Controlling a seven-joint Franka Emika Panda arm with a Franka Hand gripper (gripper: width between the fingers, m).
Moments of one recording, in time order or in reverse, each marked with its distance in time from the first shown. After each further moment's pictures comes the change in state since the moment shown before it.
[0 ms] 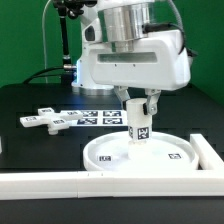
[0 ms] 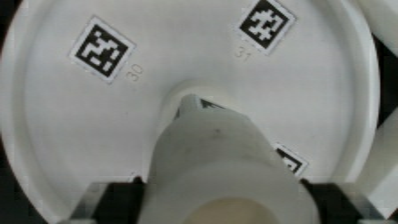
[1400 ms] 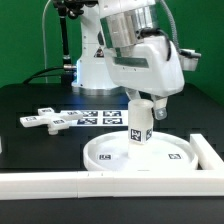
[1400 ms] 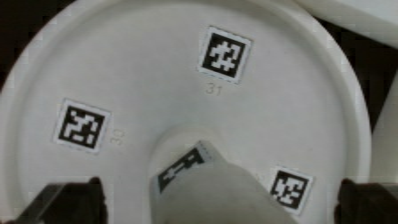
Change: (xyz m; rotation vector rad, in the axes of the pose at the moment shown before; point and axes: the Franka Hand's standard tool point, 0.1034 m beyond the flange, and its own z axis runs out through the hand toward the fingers) arm -0.015 -0.007 0.006 0.021 -0.058 0.138
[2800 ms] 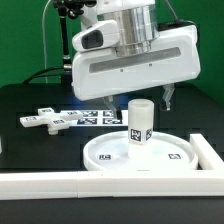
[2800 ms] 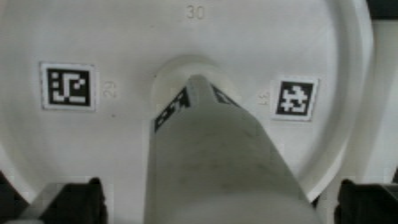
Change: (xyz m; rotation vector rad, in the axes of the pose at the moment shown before) arm 0.016 -0.002 -0.003 -0.096 -0.011 -1.455
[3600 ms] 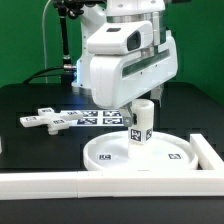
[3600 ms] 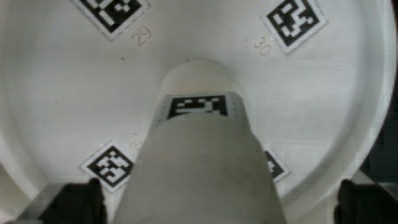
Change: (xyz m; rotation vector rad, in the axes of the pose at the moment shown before) arm -0.004 -0.005 0.005 -0.014 -0.061 -0.642
